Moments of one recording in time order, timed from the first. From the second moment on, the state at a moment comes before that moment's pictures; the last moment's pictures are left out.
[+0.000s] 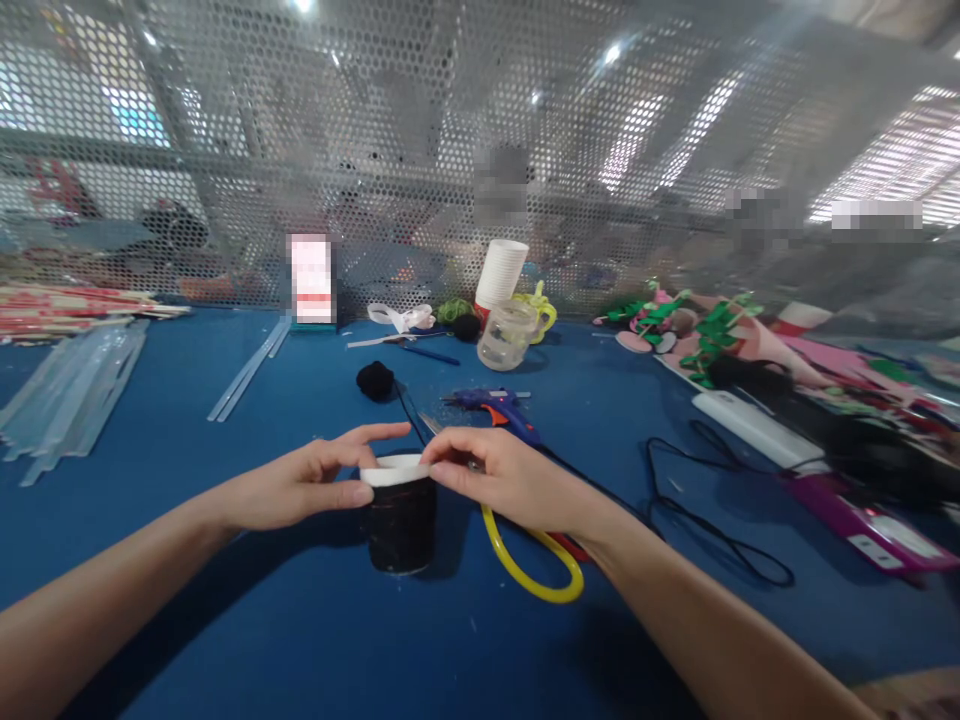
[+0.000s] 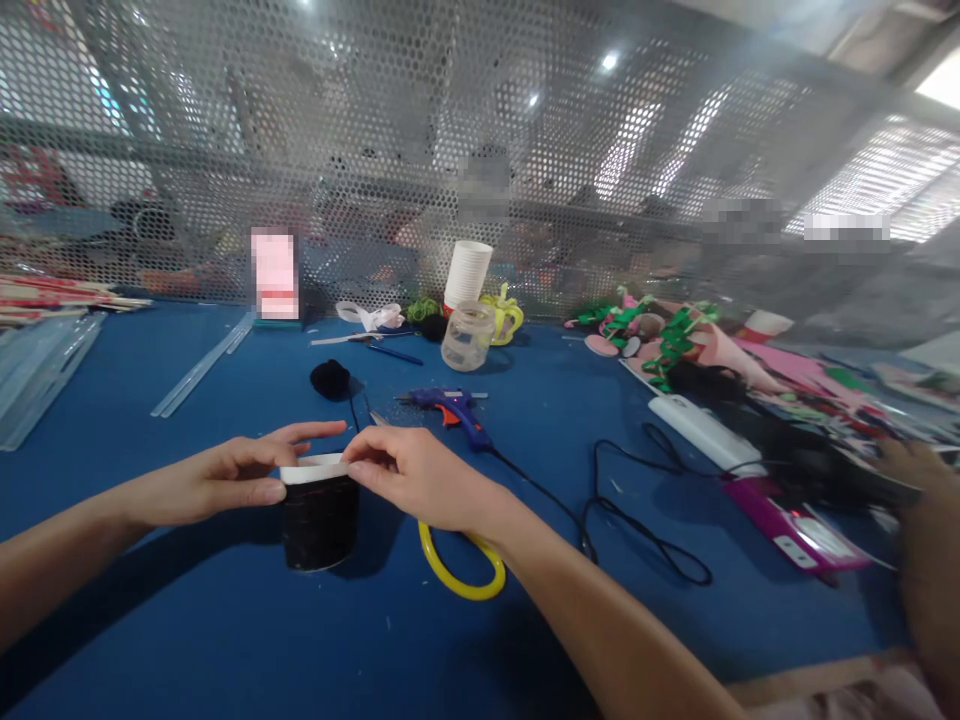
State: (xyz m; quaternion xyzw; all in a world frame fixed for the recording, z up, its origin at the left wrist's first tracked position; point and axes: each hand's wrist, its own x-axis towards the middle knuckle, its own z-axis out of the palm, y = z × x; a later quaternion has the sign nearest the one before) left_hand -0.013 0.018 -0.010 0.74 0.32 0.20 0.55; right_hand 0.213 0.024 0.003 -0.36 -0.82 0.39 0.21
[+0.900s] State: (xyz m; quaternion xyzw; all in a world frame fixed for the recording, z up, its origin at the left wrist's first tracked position) left_hand 0.010 0.004 -0.010 0.76 0.42 0.26 0.43; right_hand 0.200 0.013 0.004 -0.38 -0.85 0.27 0.23
